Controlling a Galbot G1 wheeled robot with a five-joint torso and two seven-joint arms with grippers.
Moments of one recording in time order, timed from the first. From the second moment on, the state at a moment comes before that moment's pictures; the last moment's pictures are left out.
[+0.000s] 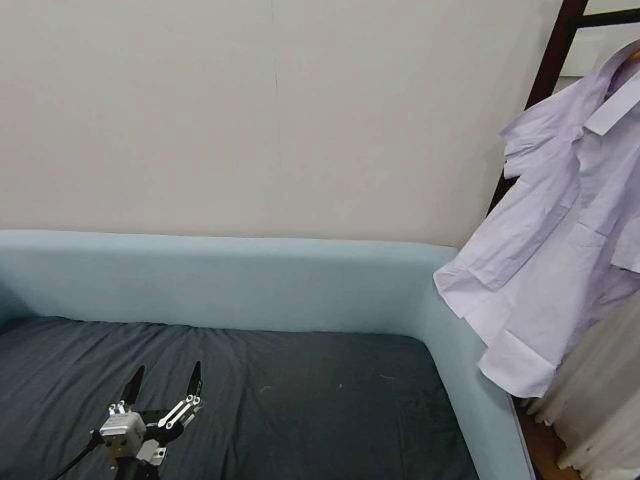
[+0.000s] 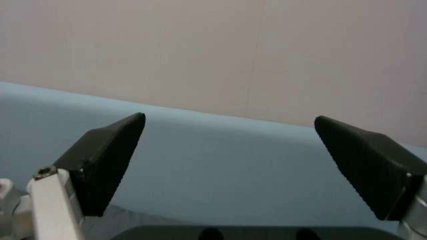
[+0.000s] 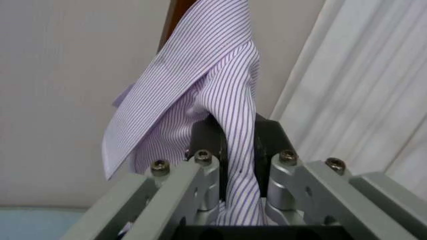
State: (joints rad) left arm 1.80 -1.23 -0.59 -2.24 -0.37 -0.34 -0.18; right arm 0.26 0.35 -0.22 1.66 1.10 -0.74 0.47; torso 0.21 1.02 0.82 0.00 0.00
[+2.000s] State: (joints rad) left arm 1.80 -1.23 -0.59 -2.24 -0.37 -0.34 -0.18; right arm 0.63 0.94 -0.40 0.84 1.03 -0.72 0.59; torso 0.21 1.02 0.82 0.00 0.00
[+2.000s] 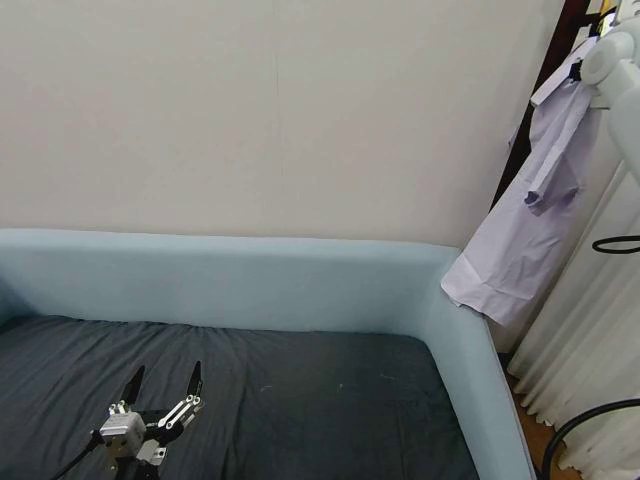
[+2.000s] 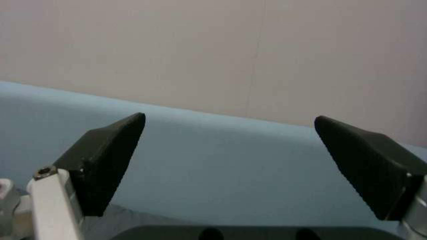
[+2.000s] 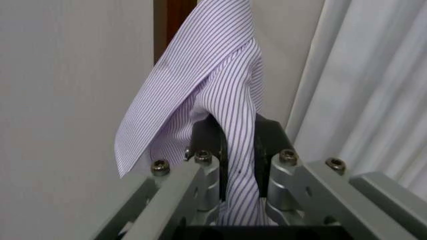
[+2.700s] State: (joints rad) left arm 1.80 -1.23 -0.59 -2.24 -0.37 -0.34 -0.18; right arm 0.70 0.99 -0.50 0.73 0.97 -0.71 0.47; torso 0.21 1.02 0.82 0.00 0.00
